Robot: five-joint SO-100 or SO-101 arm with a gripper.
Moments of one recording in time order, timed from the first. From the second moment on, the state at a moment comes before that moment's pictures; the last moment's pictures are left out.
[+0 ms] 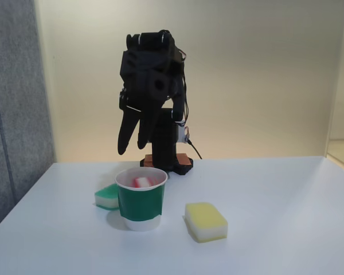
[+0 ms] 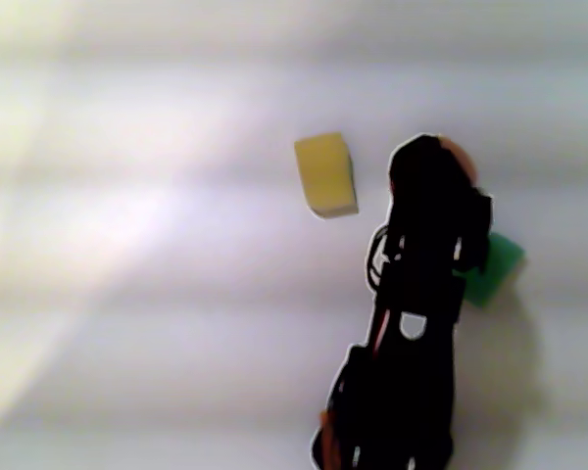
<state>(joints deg) 18.8 136.2 129.1 54.7 -49.7</state>
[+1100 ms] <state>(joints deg) 4.1 179.0 150.2 57.0 -7.0</state>
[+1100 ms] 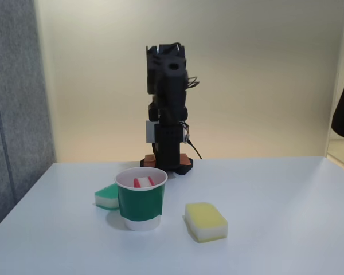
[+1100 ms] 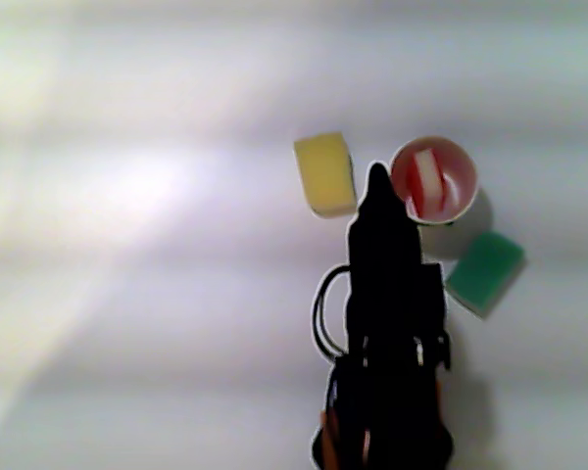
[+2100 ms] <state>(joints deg) 5.0 185.9 177.6 38.9 -10.9</state>
